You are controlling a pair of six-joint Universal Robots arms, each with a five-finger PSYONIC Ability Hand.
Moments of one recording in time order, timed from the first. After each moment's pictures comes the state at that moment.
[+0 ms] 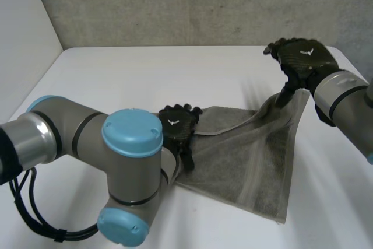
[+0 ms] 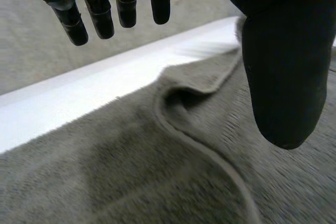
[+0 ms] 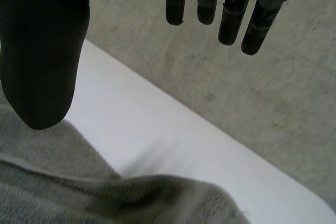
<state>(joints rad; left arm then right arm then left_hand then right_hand) 3.91 -2.22 -1.33 3.27 -1.79 3.10 1.88 -1.27 1.39 0.05 1.43 2.90 0.21 0.21 0.20 0.20 0.03 0.23 0.25 0.24 0.25 0.06</state>
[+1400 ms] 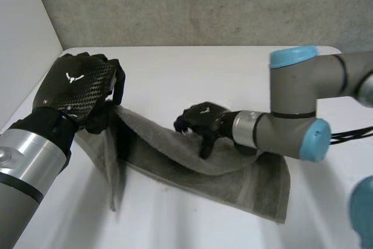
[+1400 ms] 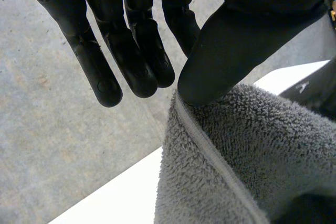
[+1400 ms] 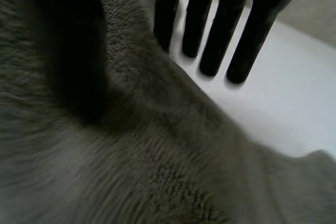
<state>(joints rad) 4.20 -1.38 -1.85 3.26 -1.57 3.33 2.09 -0.70 0.85 0.44 0.97 2.75 1.19 1.22 1.22 1.22 1.02 0.69 0.69 0.69 0.68 0.52</state>
